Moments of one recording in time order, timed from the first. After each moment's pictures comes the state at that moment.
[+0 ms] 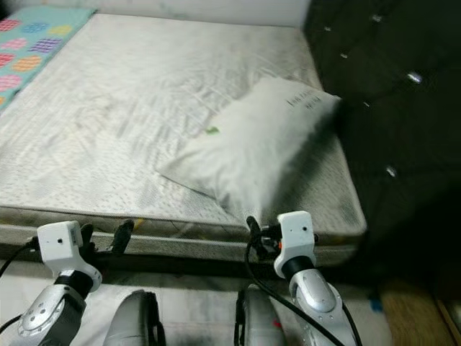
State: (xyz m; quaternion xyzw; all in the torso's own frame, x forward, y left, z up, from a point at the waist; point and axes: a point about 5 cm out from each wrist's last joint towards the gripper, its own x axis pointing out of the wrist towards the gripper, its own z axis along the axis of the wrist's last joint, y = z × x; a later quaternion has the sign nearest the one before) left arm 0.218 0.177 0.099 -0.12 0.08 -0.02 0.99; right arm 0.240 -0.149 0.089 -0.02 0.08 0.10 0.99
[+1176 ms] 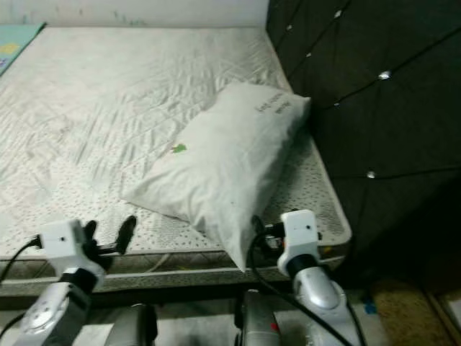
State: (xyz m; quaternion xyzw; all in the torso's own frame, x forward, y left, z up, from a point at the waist) left arm 0.220 0.176 0.099 -0.13 0.07 -0.01 0.99; right arm 0.249 -0.150 0.091 -0.03 0.07 0.11 0.99
